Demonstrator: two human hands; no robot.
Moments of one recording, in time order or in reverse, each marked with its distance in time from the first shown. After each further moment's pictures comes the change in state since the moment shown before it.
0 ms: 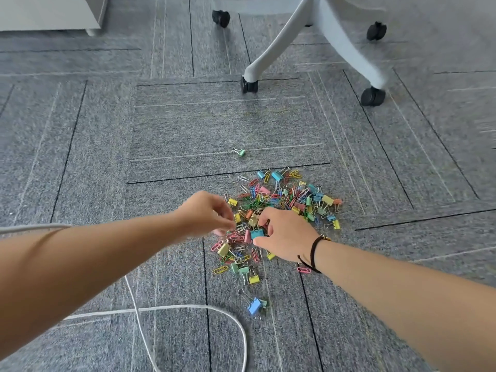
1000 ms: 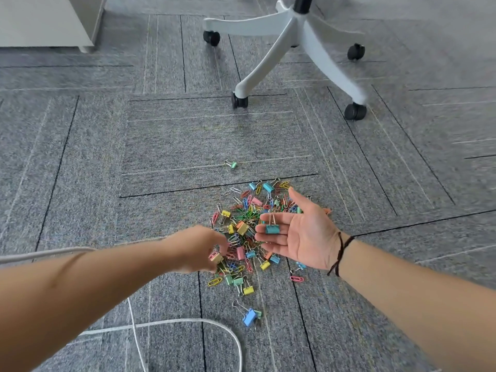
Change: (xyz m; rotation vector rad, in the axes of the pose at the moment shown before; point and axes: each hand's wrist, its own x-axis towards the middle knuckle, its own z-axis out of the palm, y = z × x) left_hand -0.013 -0.013 0.013 0.698 -0.193 0.149; right_hand -0.018 0.015 -0.041 1.655 -0.292 0.367
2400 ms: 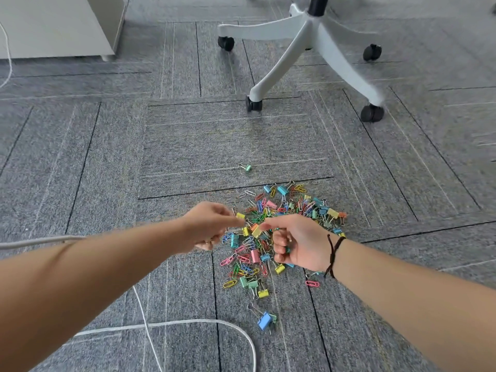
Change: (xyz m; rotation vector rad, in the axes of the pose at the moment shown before) left_hand 0.005 -0.008 -0.032 -1.012 0.095 -0.257; right_hand 0.020 0.010 0.030 -0.299 0.103 0.077
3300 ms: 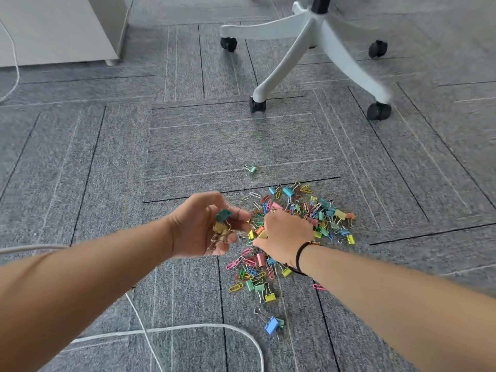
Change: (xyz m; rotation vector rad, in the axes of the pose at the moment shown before) left_hand -0.017 0.006 -0.021 -0.636 -0.457 -0.008; right_hand 0.040 0.007 0.024 -1.620 0.562 -0.465
